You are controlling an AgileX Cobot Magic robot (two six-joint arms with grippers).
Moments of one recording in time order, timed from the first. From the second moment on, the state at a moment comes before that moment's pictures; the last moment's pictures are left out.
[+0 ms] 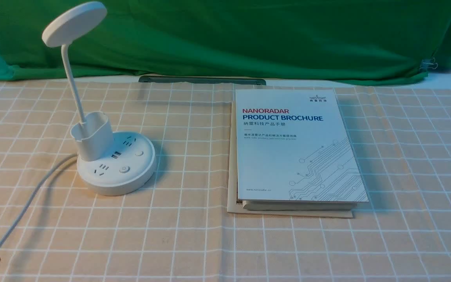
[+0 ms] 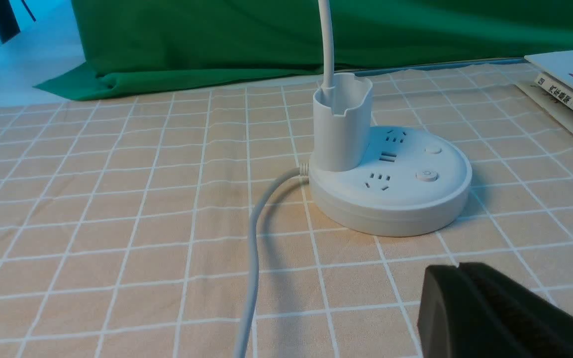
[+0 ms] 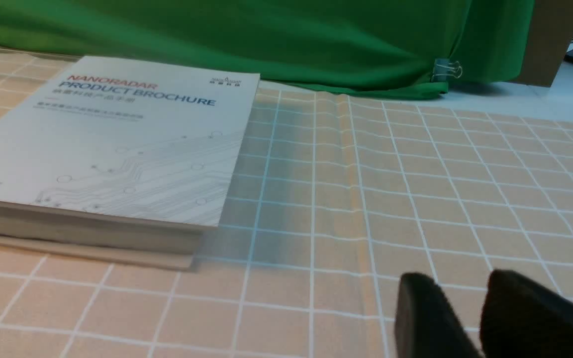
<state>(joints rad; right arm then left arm) 0.05 0.00 0.01 0.08 0.23 -0.15 -0.10 0.00 0.01 -0.03 0.25 0.08</state>
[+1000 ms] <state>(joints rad) 0.05 0.00 0.01 0.08 0.23 -0.15 -0.10 0.00 0.01 -0.03 0.25 0.08</state>
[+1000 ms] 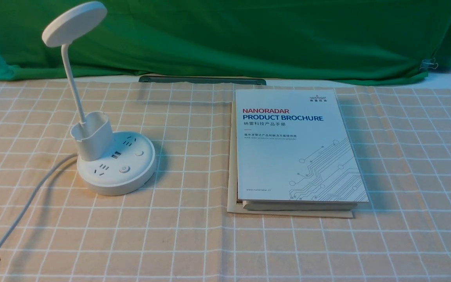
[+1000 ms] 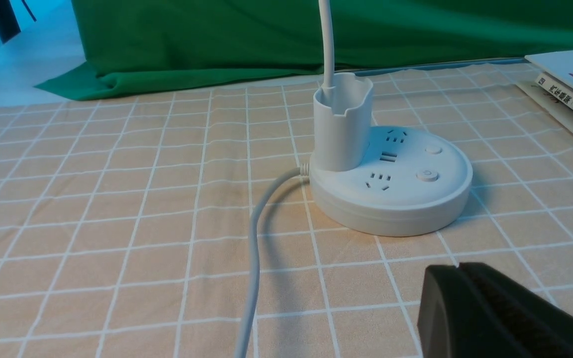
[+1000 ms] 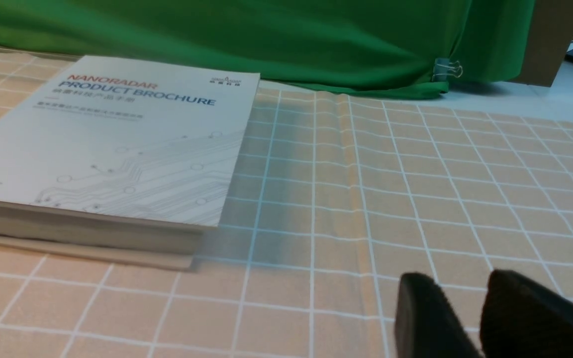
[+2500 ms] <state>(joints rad) 0.05 0.00 0.01 0.08 0.23 -0.15 -0.10 0.21 -0.57 0.11 0.15 -0.25</state>
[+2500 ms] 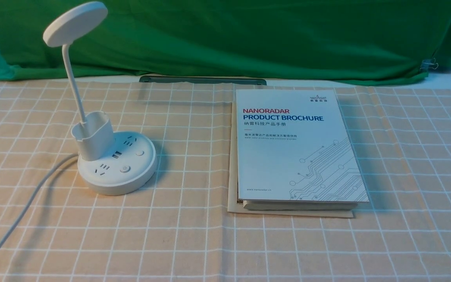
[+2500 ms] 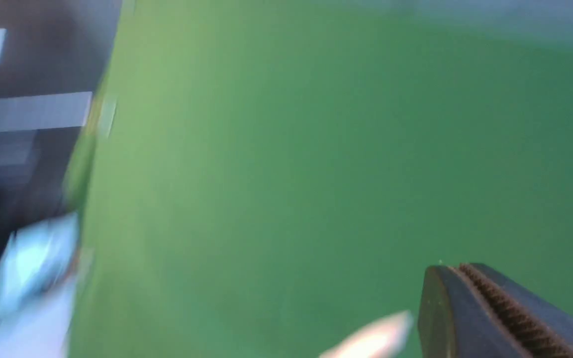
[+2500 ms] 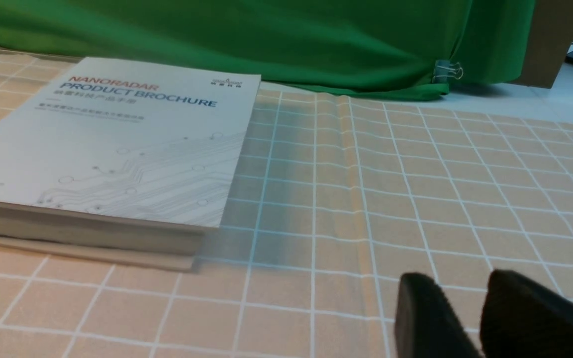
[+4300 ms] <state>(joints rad) 0.05 0.00 0.01 0.08 0.23 -0.15 -0.33 1.88 -1.22 0.07 0.42 -0.24</state>
